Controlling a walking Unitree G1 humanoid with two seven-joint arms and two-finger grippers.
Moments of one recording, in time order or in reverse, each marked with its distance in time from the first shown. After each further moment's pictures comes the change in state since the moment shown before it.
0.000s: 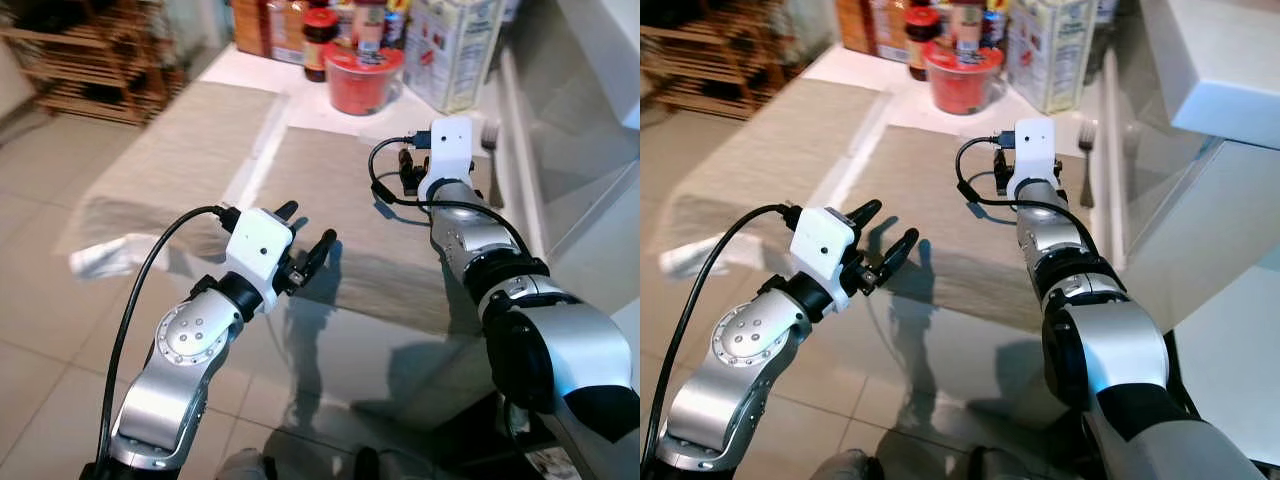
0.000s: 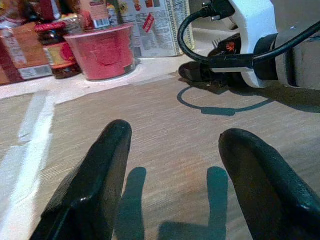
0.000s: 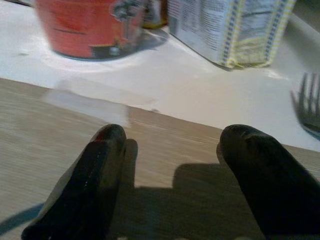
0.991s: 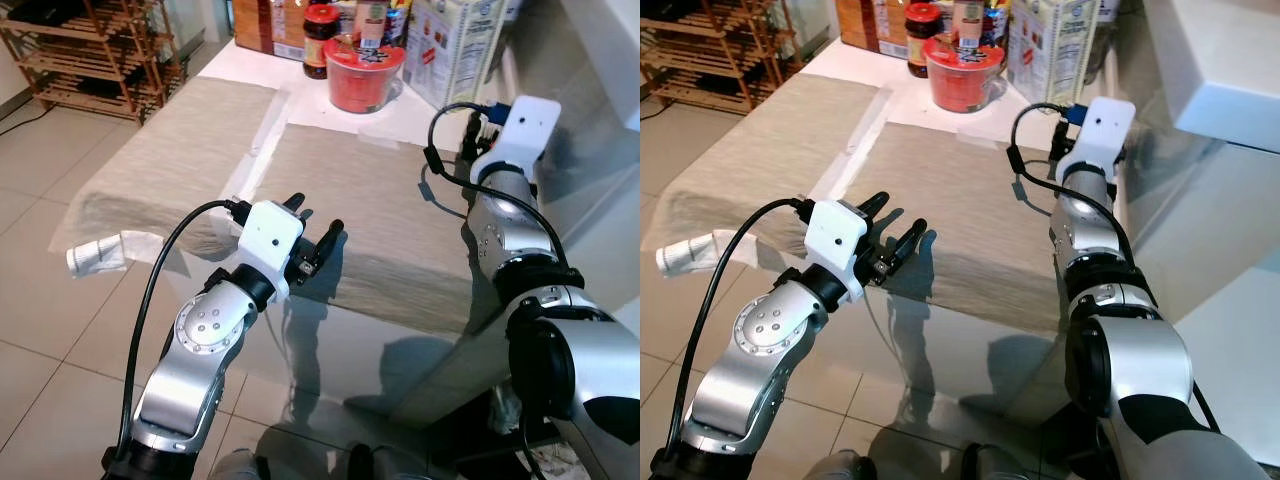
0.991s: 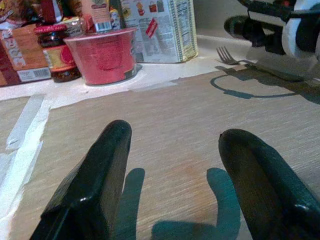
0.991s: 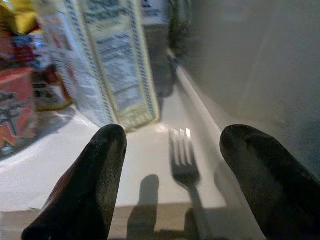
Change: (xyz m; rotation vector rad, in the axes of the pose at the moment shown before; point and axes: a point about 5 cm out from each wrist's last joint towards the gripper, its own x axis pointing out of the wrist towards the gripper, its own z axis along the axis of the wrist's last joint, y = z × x) left arm 0.017 -0.003 0.000 -0.008 -0.033 0.028; right arm -0.008 -0.056 0.016 0.188 -0.208 -0.293
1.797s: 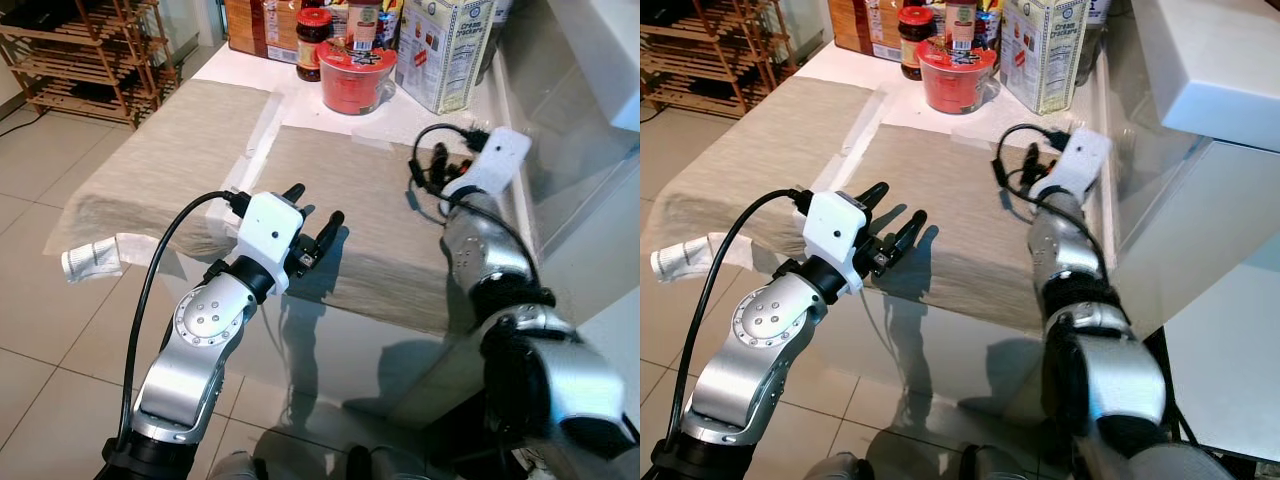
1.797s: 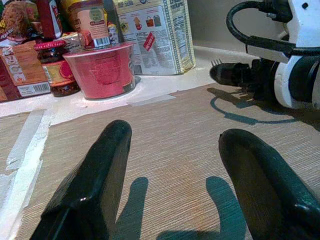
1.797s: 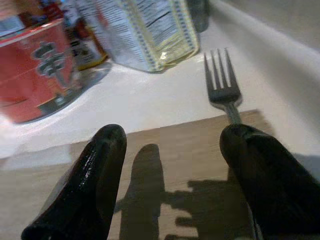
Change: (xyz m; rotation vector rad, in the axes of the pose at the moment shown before) left arm 0.003 0.005 0.004 0.021 -0.018 0.001; right arm -0.023 0.035 -0.033 0.218 0.190 0.141
